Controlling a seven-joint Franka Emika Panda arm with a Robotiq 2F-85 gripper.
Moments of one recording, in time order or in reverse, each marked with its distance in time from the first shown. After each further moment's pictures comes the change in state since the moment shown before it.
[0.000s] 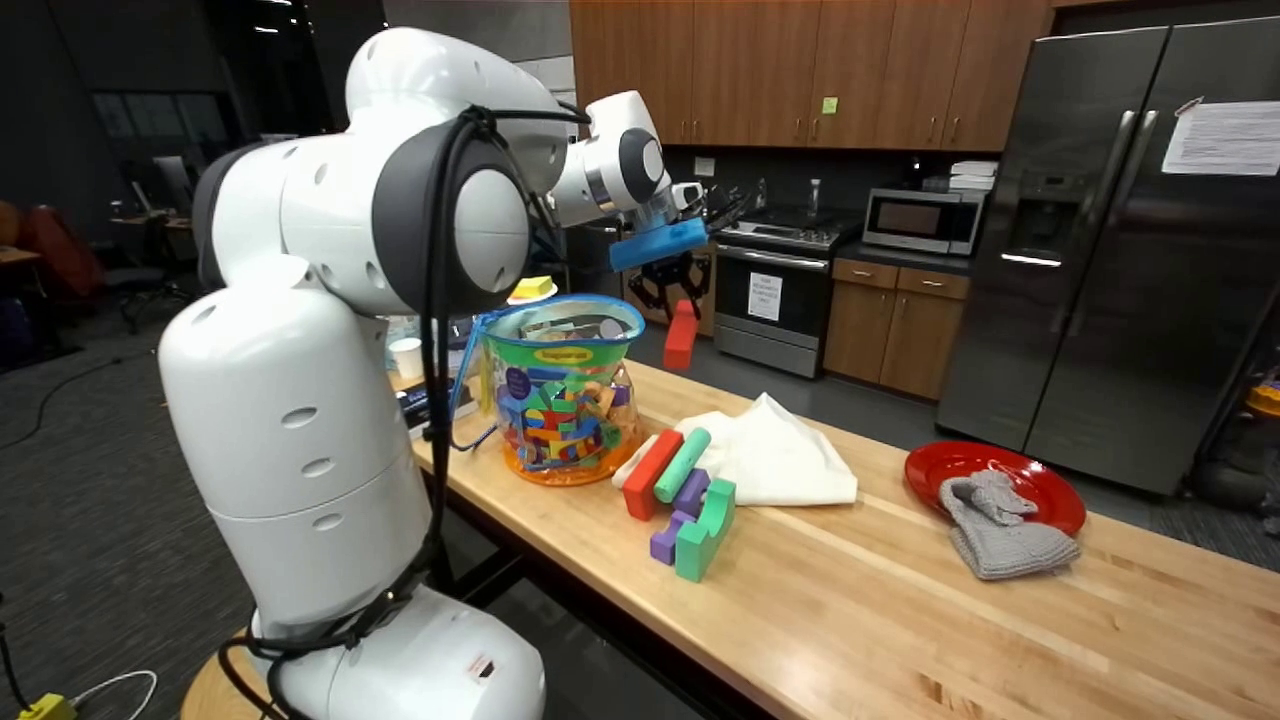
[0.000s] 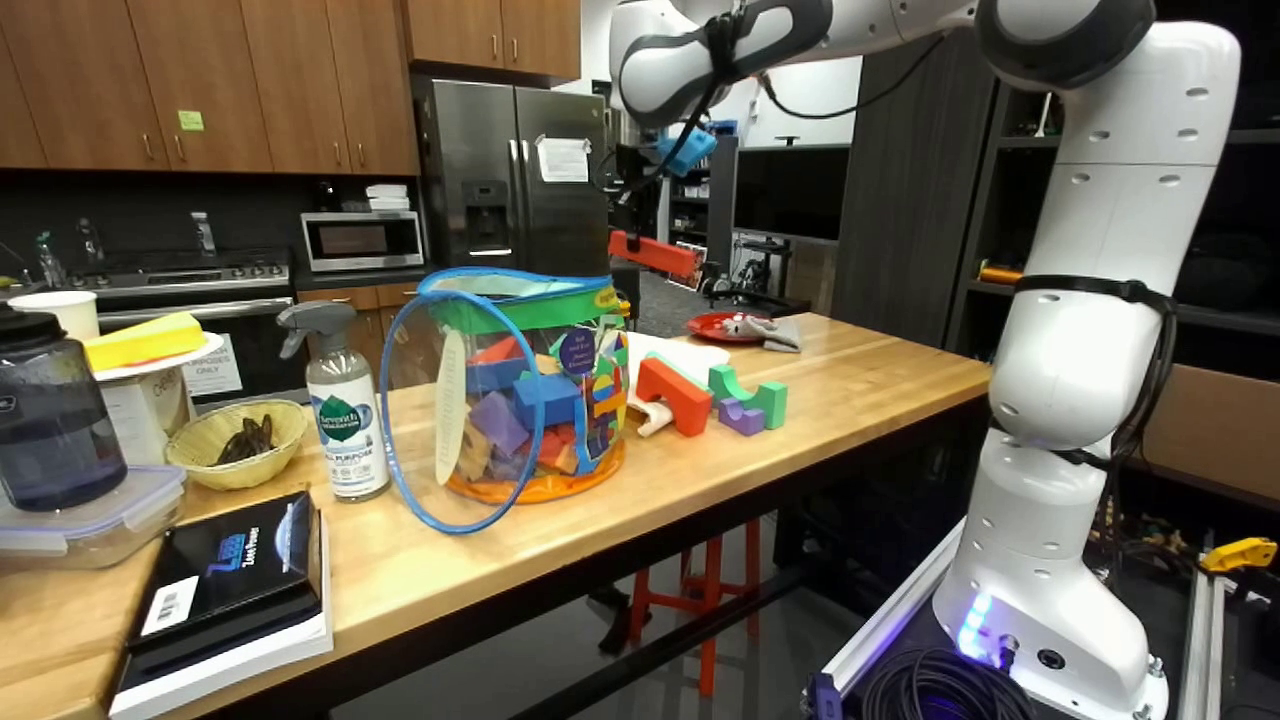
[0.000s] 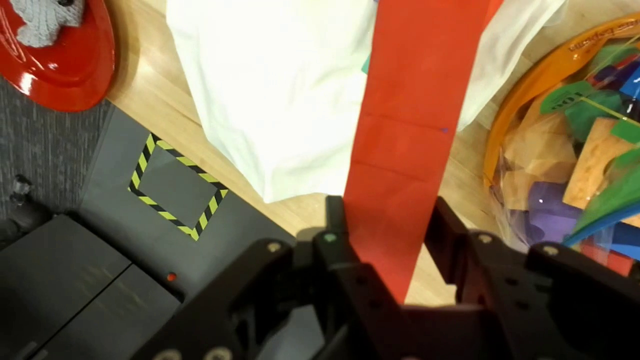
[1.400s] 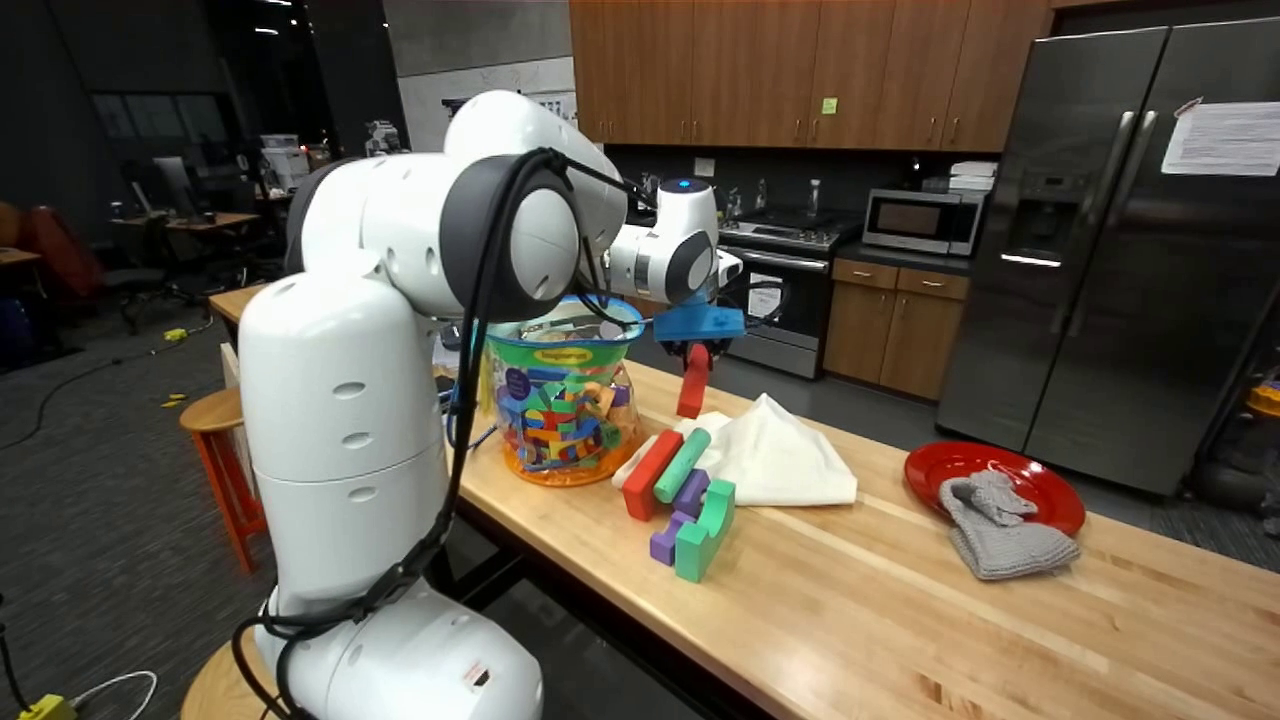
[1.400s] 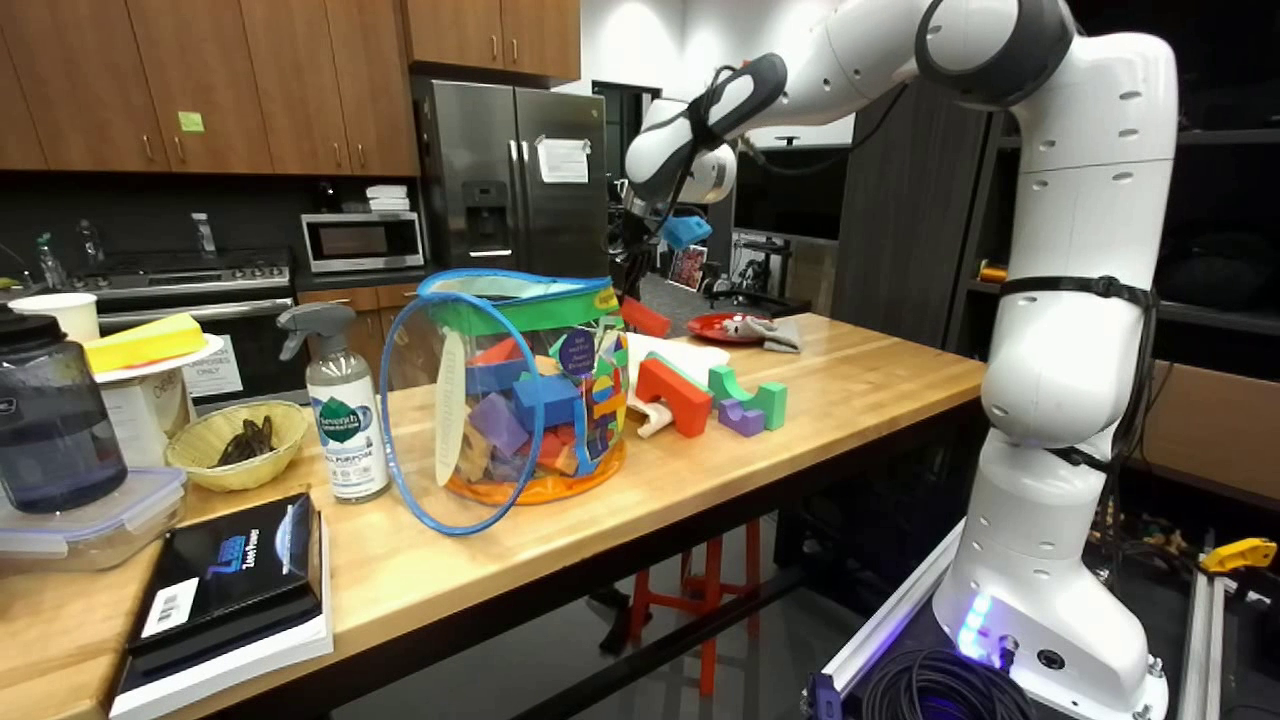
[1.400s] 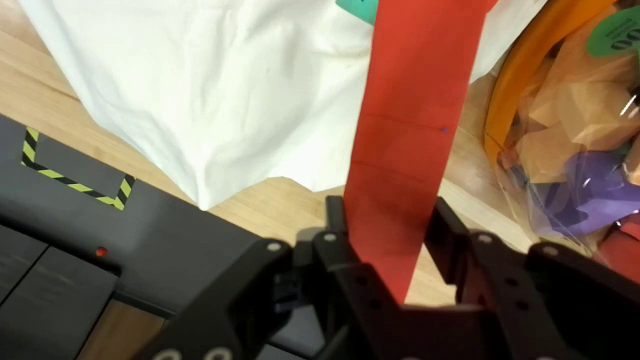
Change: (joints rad) arm -0.062 0.134 -0.046 -0.142 0.345 0.396 -0.234
